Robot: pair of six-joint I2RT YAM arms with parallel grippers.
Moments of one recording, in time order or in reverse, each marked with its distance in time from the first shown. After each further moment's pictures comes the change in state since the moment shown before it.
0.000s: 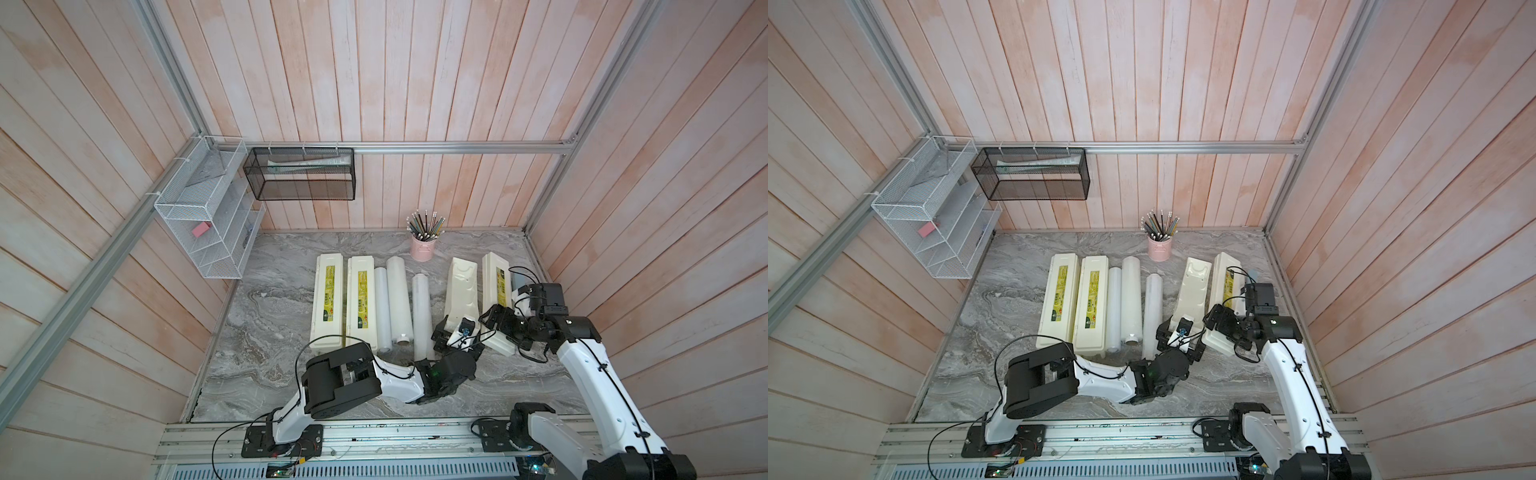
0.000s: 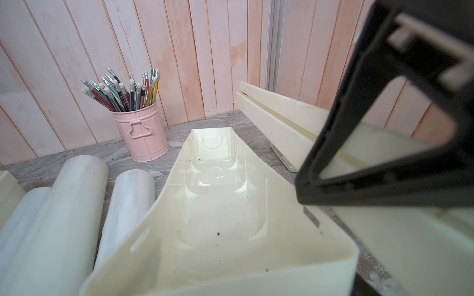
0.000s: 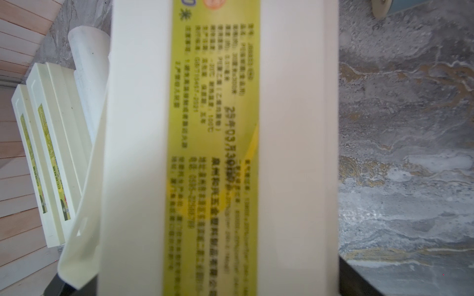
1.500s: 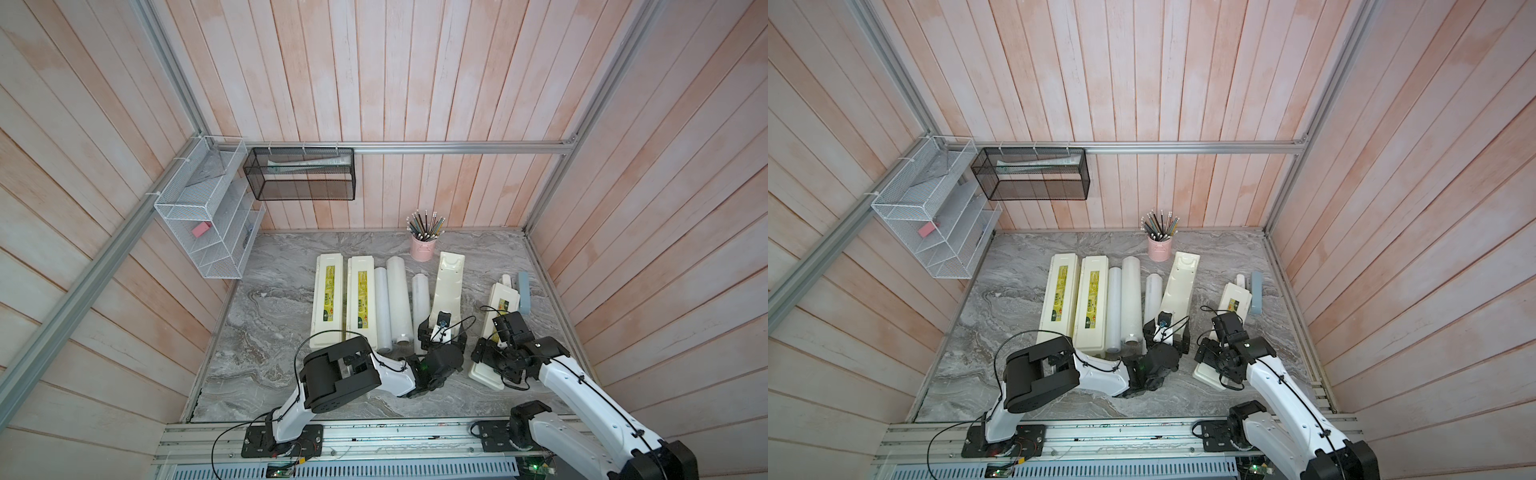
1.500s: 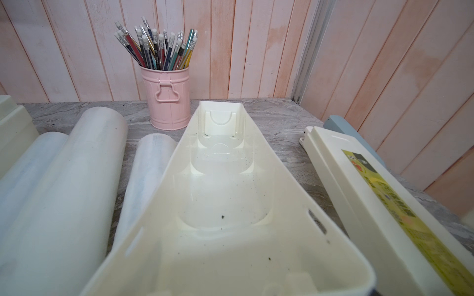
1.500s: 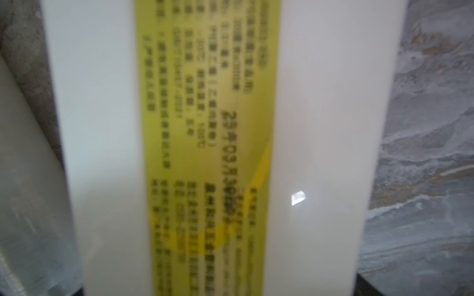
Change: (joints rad) left arm 0.059 -0.003 -0.085 0.000 0.000 -0.207; right arm 0.294 -0.088 -0.303 0.023 0.279 0.295
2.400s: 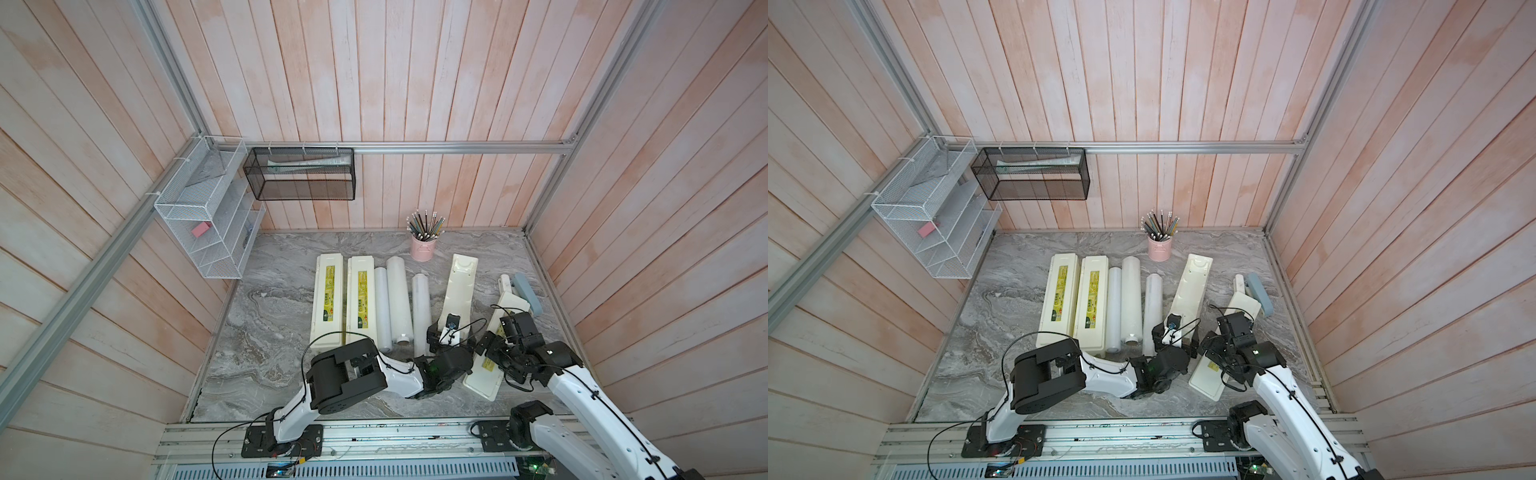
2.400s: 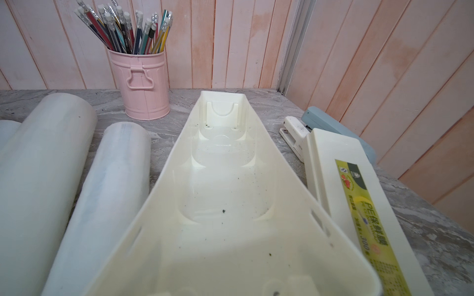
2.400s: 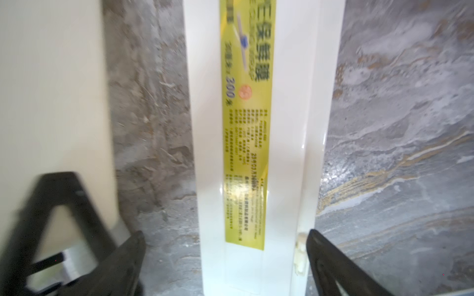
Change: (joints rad) left arm -0.019 0.053 0.096 -0.090 0.047 -0.056; right arm 0.000 -0.101 0.092 -0.051 0.061 0.118
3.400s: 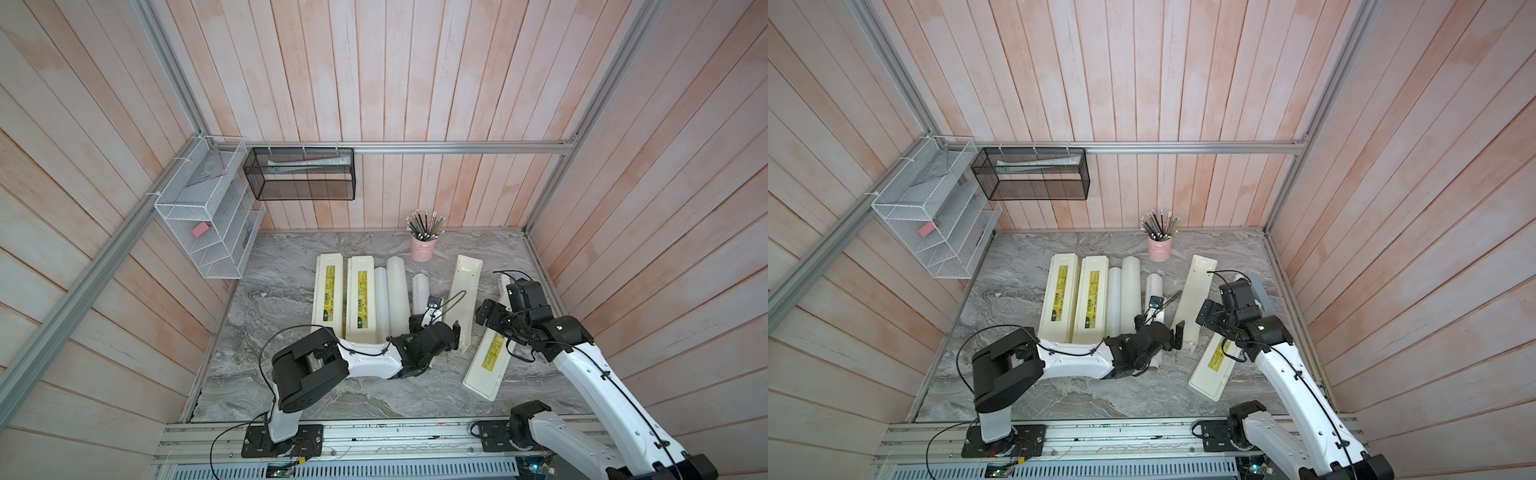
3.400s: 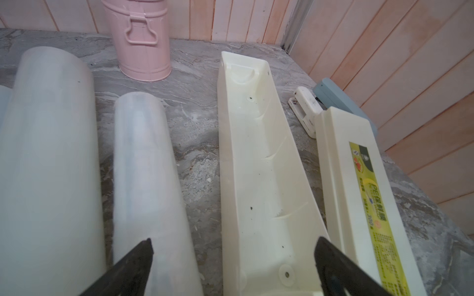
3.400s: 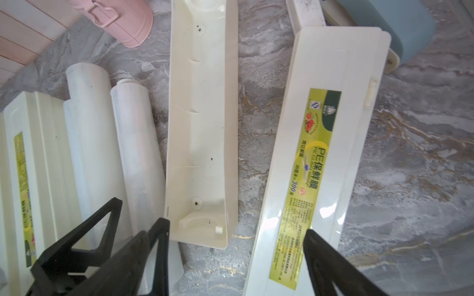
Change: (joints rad) left arm 0.158 -0.289 -0.111 -0.365 0.319 -0.159; right arm 0.000 0.169 0.269 0.082 0.019 -0.235
